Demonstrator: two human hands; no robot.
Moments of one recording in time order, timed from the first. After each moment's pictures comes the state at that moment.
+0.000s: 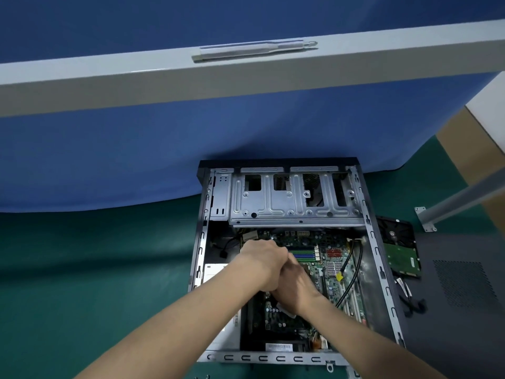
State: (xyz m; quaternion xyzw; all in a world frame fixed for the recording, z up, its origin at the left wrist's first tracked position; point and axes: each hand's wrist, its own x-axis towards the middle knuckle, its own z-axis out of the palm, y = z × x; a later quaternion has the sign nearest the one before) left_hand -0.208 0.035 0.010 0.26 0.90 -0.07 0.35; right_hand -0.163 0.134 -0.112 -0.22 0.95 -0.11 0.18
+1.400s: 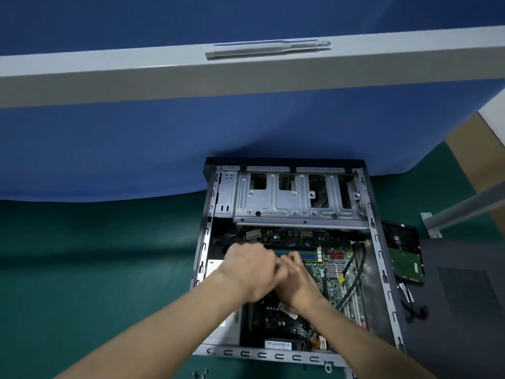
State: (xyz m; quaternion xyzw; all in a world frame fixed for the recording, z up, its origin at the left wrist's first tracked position) left_hand -0.185 0.011 0.023 0.19 0.94 0.06 0.28; right_hand -0.156 0.139 -0.118 -0.24 0.95 -0.11 0.17
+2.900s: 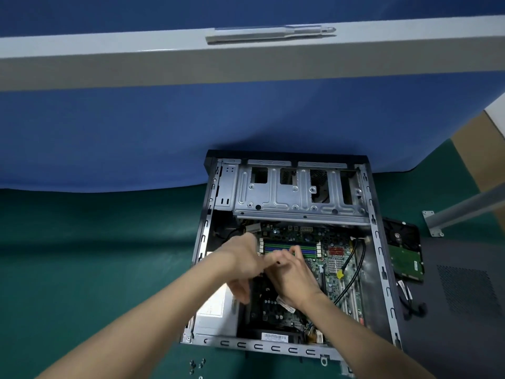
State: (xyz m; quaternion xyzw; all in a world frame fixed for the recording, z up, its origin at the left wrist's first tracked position) left_hand -0.192 0.003 0.032 -0.07 0.83 0.27 0.48; right_hand -0.157 0.142 -0.120 -0.24 0.95 -0.13 0.15
